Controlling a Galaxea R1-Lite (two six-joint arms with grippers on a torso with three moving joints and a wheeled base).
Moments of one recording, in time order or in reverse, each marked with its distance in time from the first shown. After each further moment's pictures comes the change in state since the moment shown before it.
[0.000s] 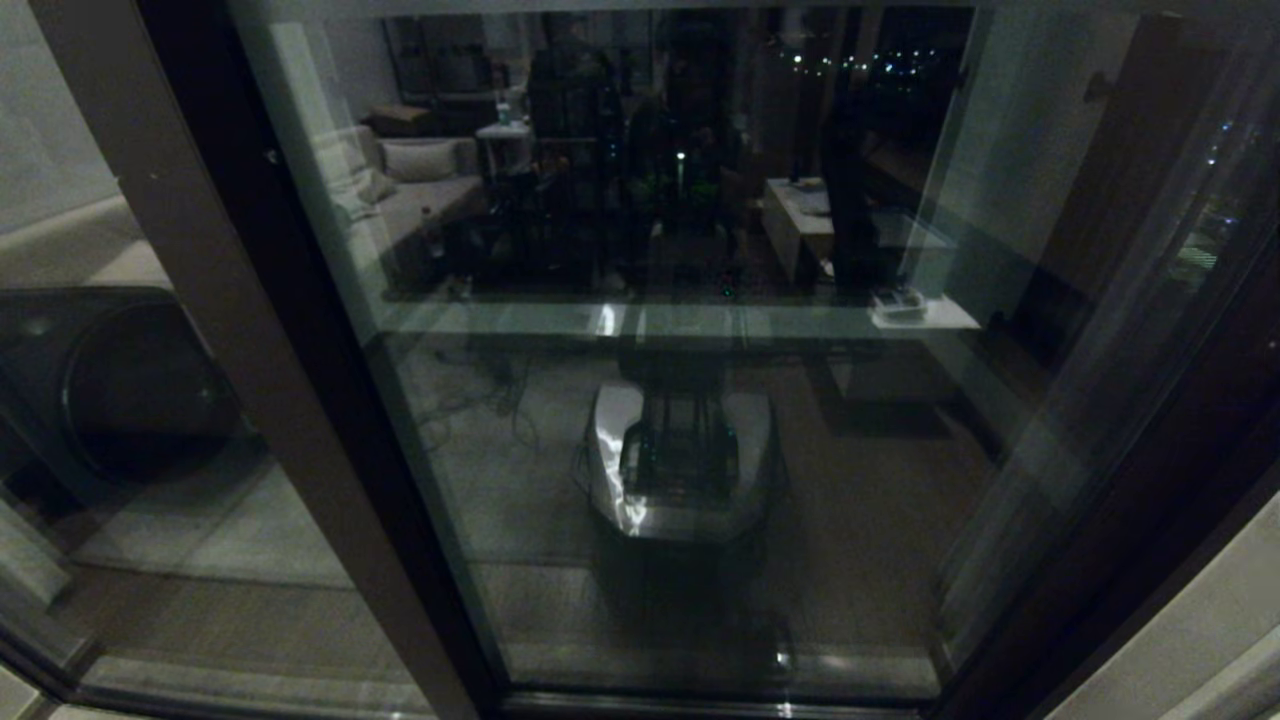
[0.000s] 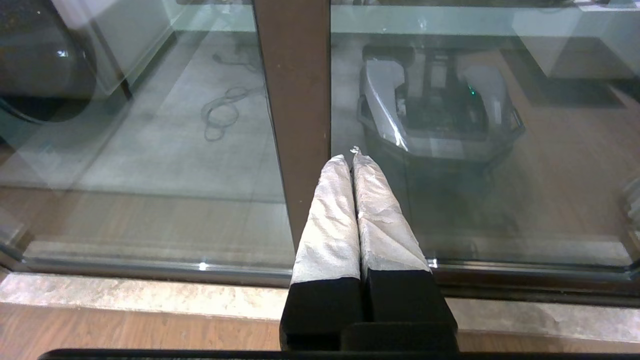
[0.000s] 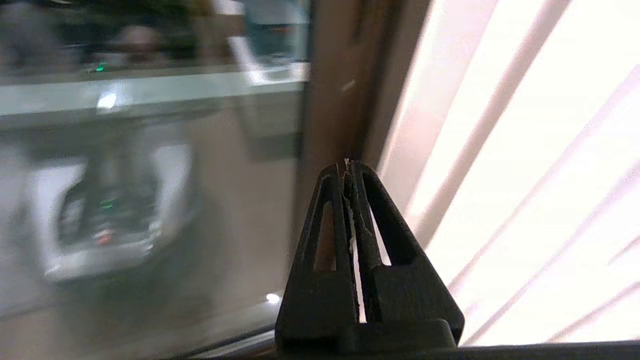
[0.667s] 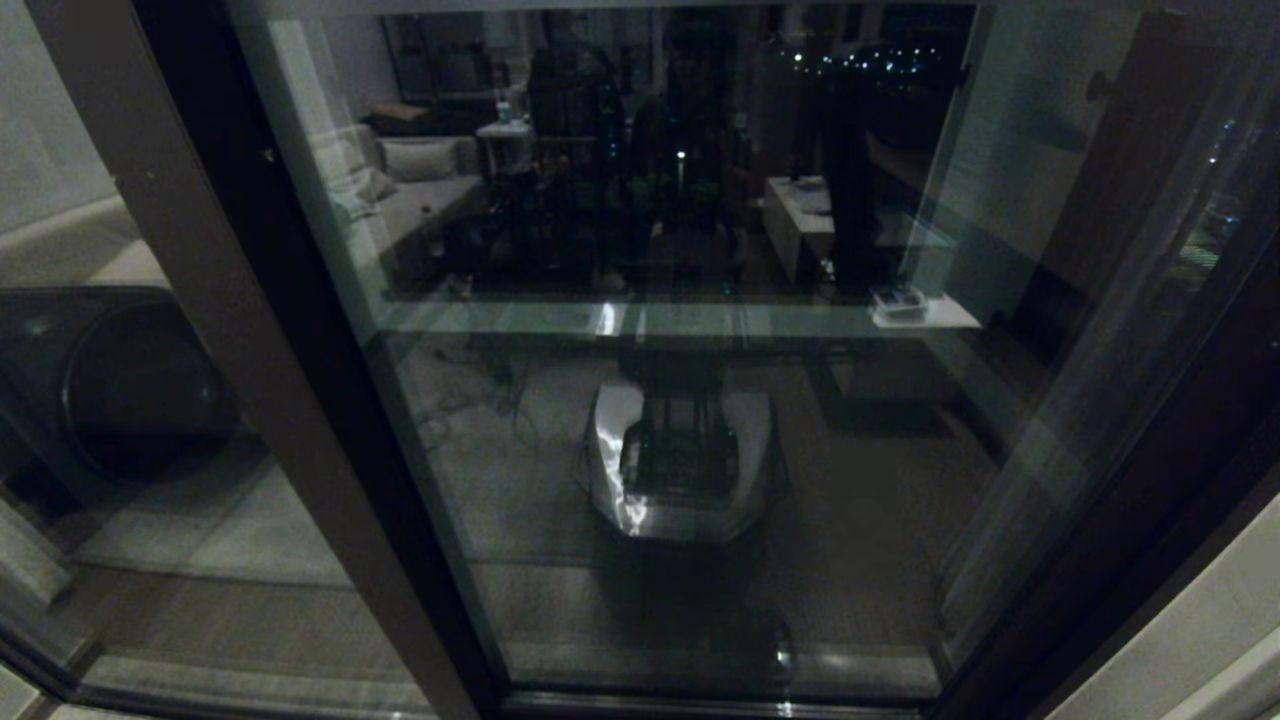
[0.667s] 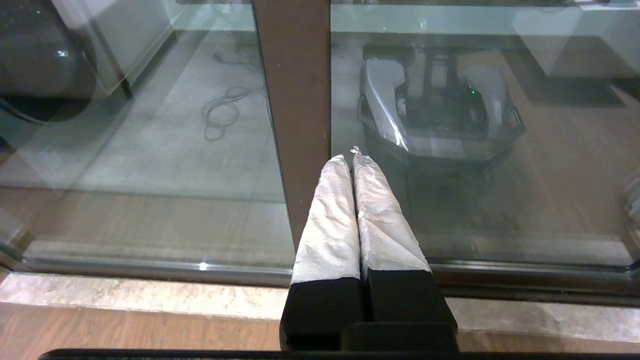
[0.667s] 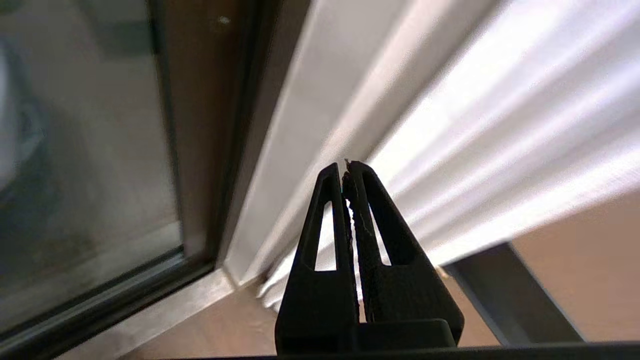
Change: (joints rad) left arm 0.000 0.000 0.001 0.000 0.000 0.000; right arm -0.359 0.412 -0.317 0.202 0.052 -0.120
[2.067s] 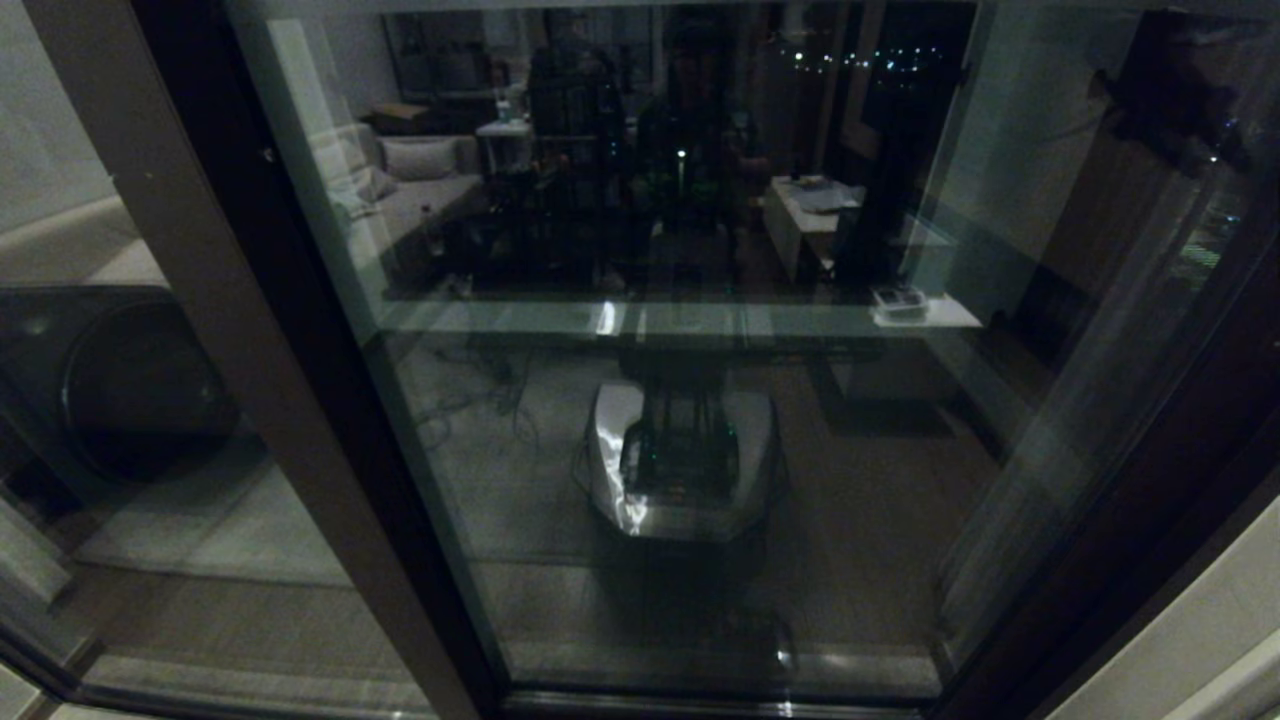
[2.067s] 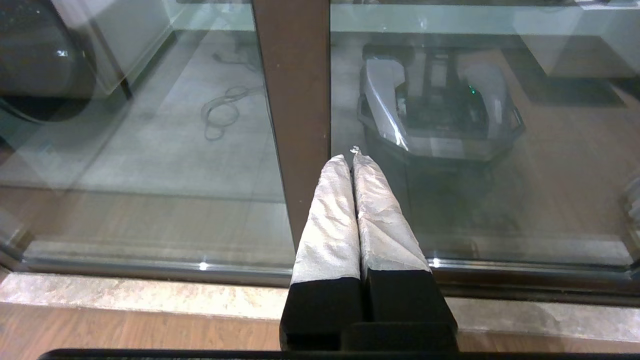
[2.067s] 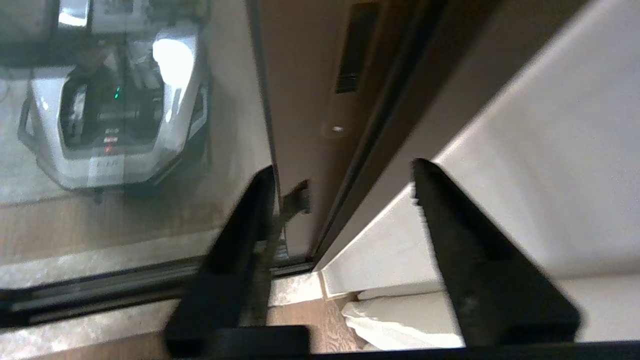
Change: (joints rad) left arm 0.000 0.000 0.000 0.000 0.000 0.000; right arm -0.261 0.551 -0.607 0.201 0.682 -0.072
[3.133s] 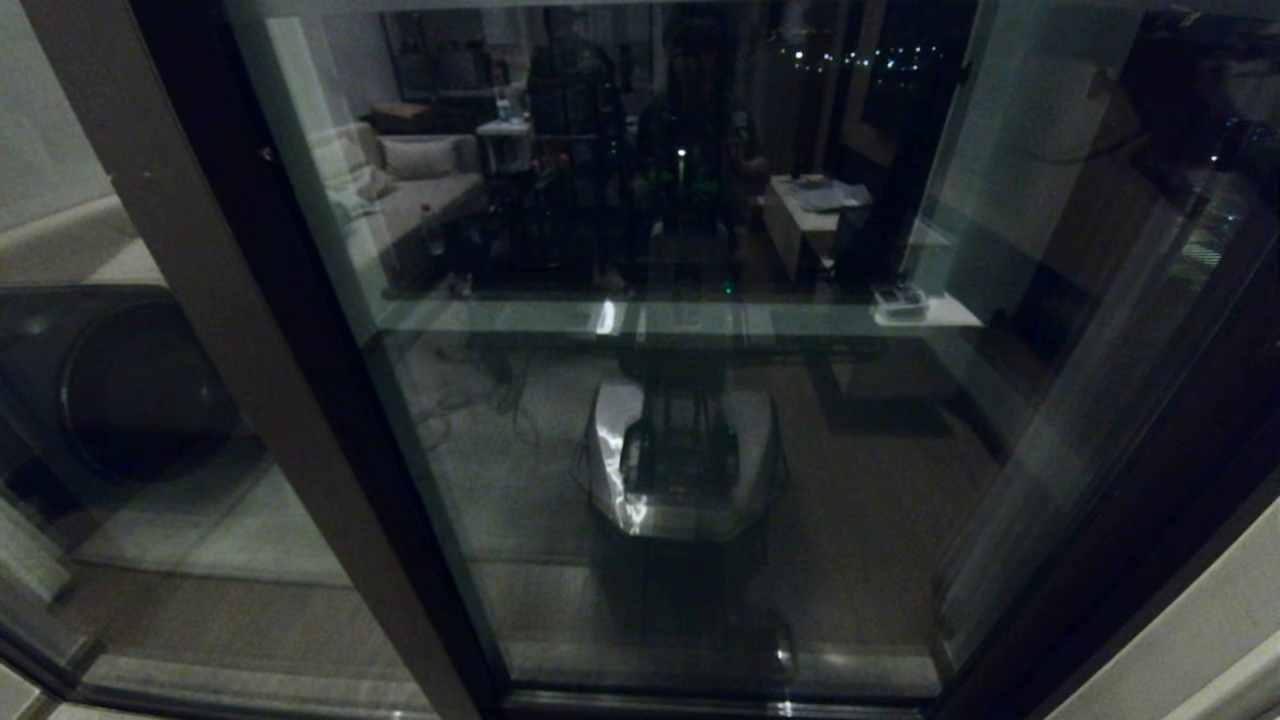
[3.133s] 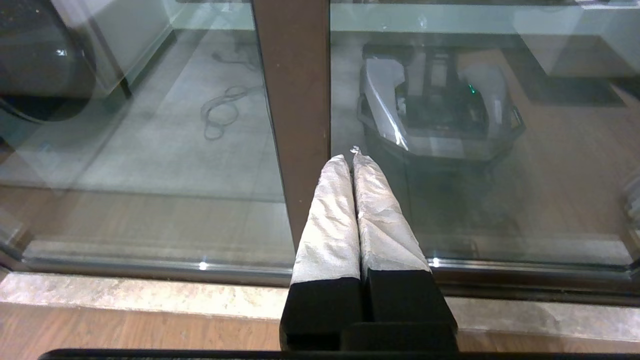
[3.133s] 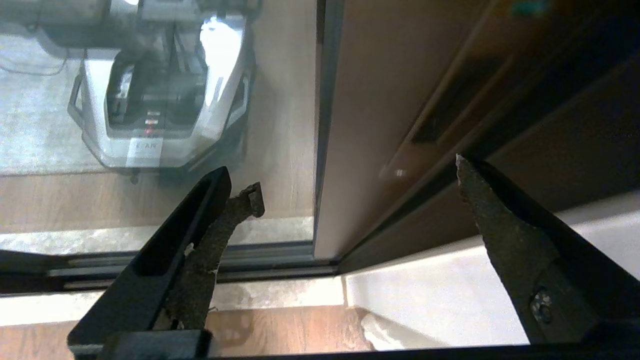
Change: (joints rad) left arm 0.000 0.000 0.000 0.000 0.000 0.000; right arm 0.099 0.147 -0.101 -0.003 0.036 0.002
